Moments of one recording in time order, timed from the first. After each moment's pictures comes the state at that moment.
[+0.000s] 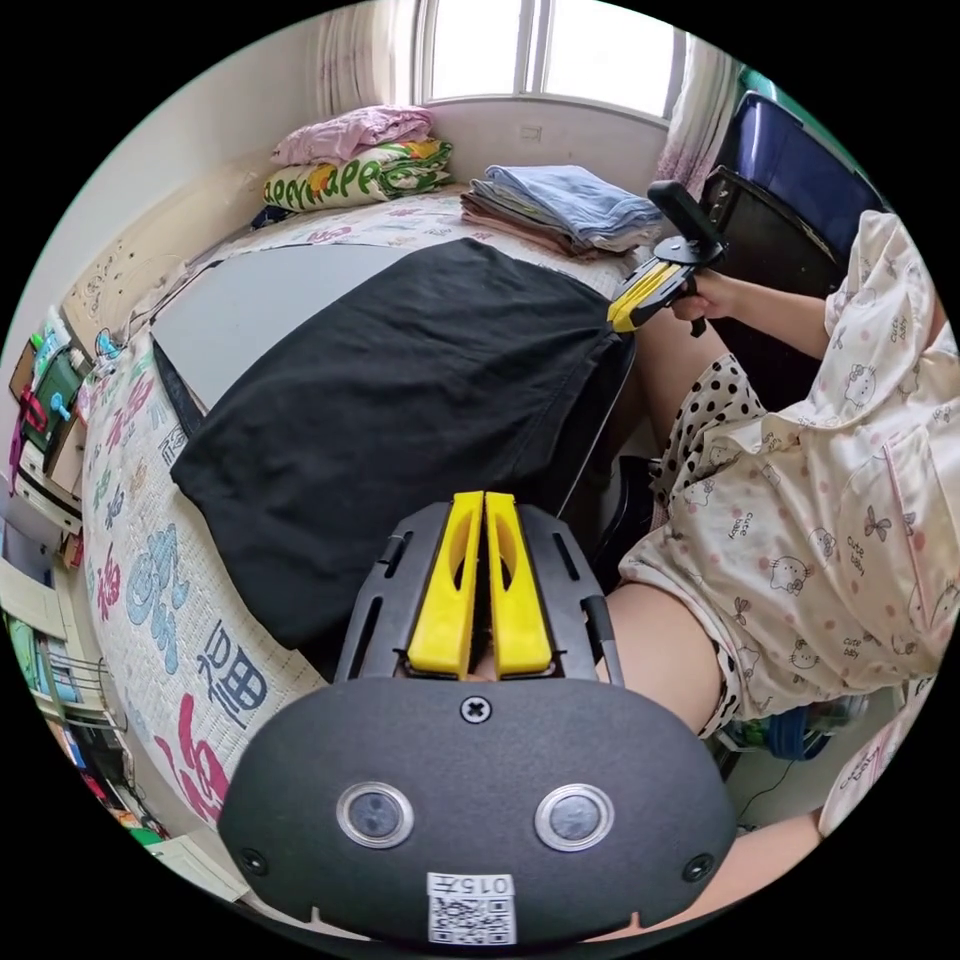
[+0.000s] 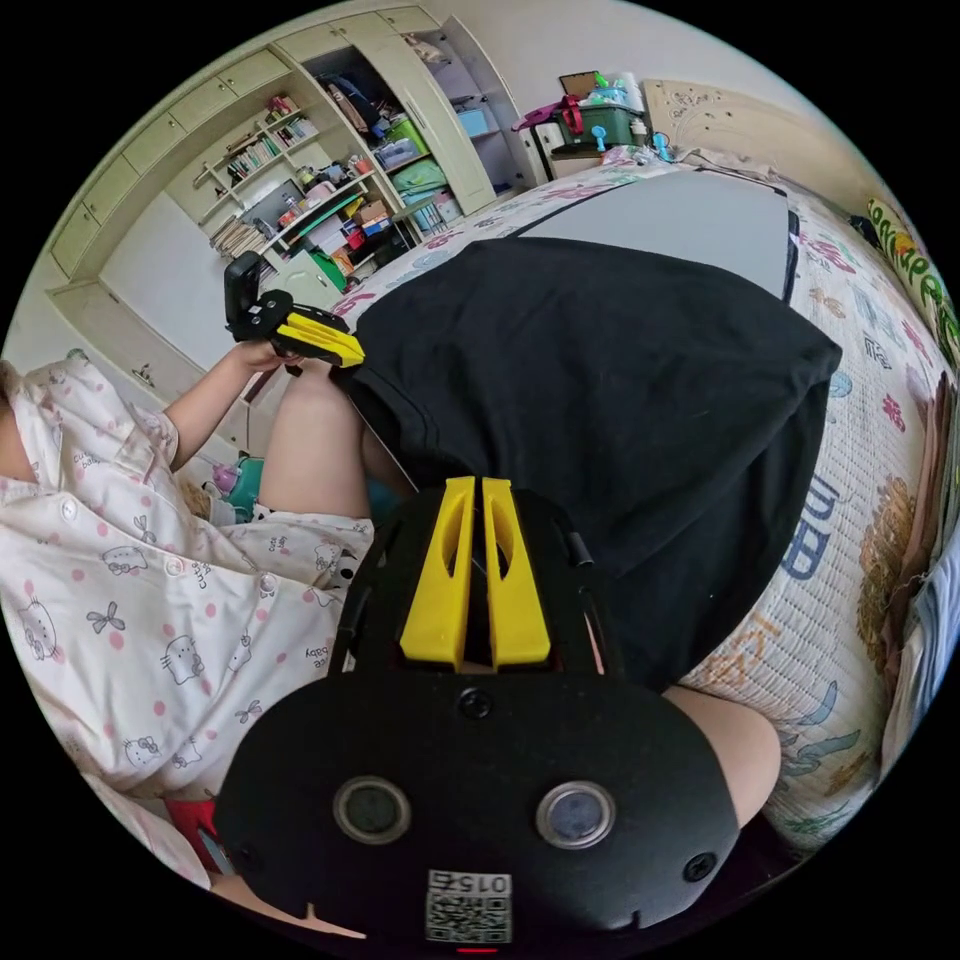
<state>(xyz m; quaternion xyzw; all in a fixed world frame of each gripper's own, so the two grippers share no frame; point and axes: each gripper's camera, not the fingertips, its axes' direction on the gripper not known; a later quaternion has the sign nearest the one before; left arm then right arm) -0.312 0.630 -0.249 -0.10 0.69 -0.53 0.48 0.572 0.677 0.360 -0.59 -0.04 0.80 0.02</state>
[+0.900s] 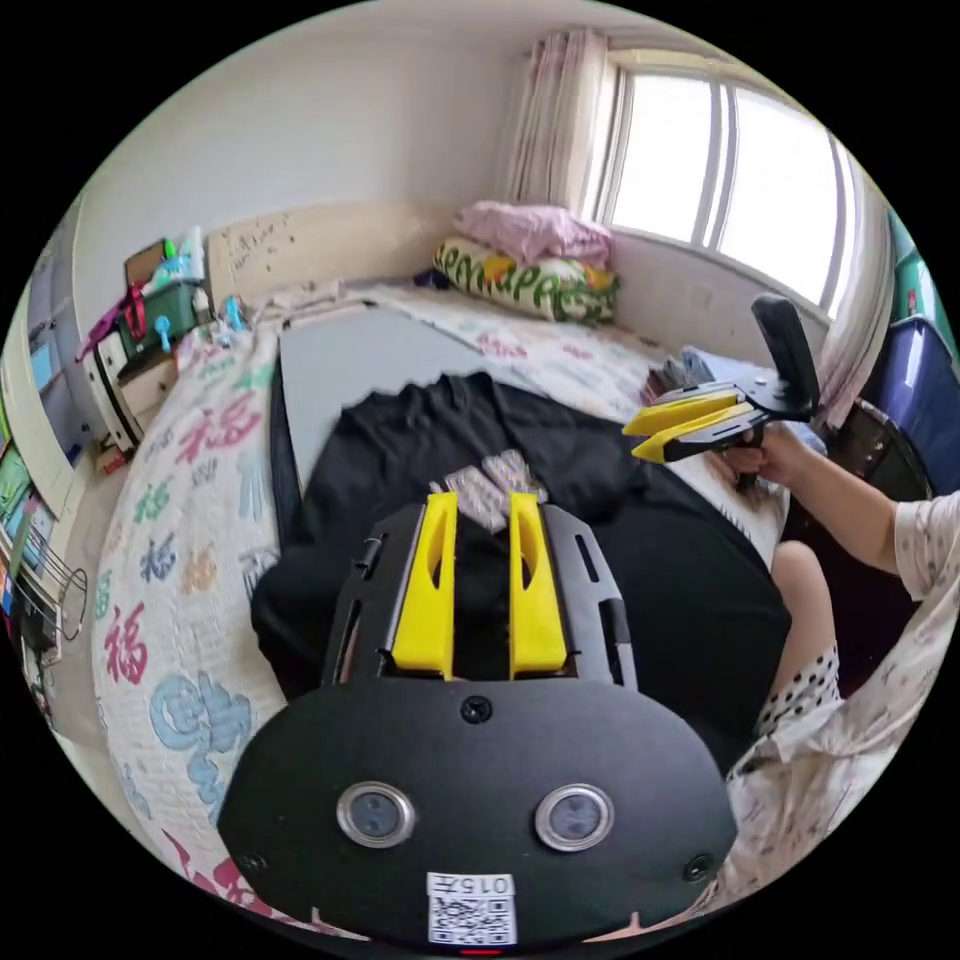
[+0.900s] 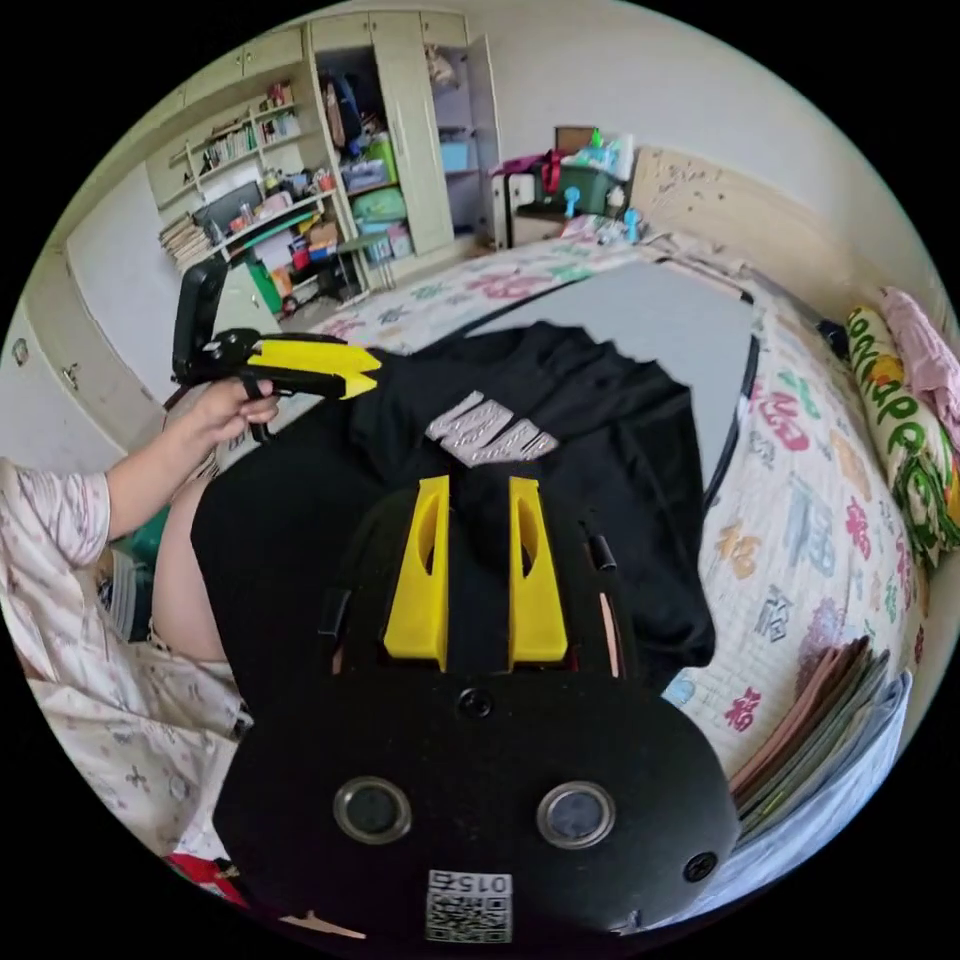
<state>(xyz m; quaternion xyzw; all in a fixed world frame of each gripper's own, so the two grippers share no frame) -0.153 0.631 -0.069 -0.19 0.55 -0.69 0.43 0.456 0.981 0.330 -0.68 -0.06 0.73 0.09</state>
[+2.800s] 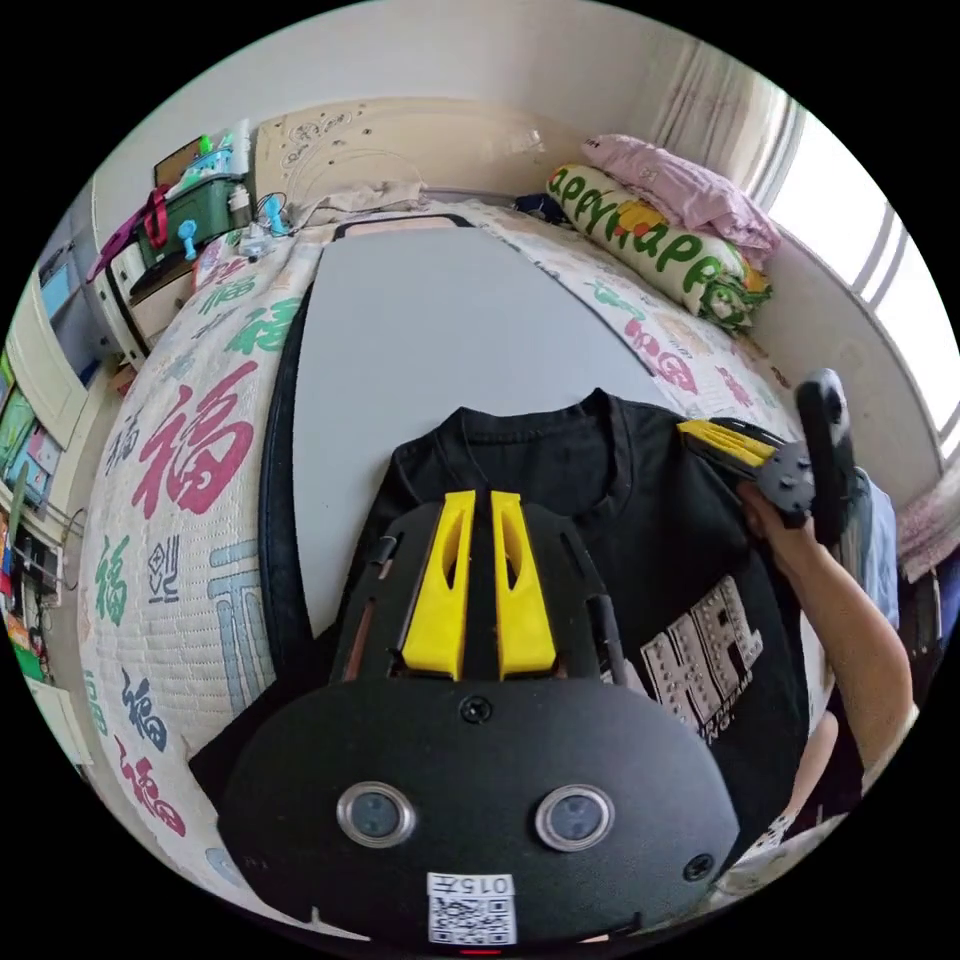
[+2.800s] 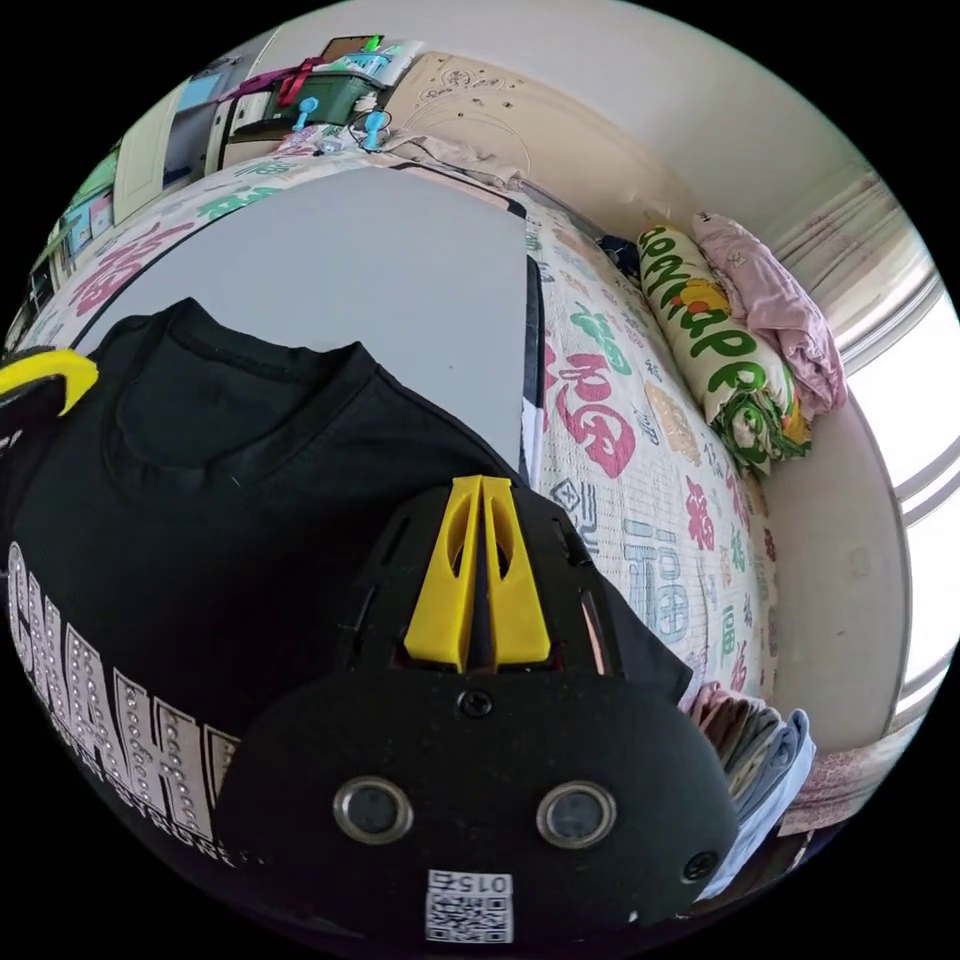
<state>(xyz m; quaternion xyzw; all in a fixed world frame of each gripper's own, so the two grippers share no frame) 0.220 0.422 0.119 -0.28 0.55 -0.70 0.35 0.169 1.291 0.229 -0.89 0.04 0.44 -0.10</state>
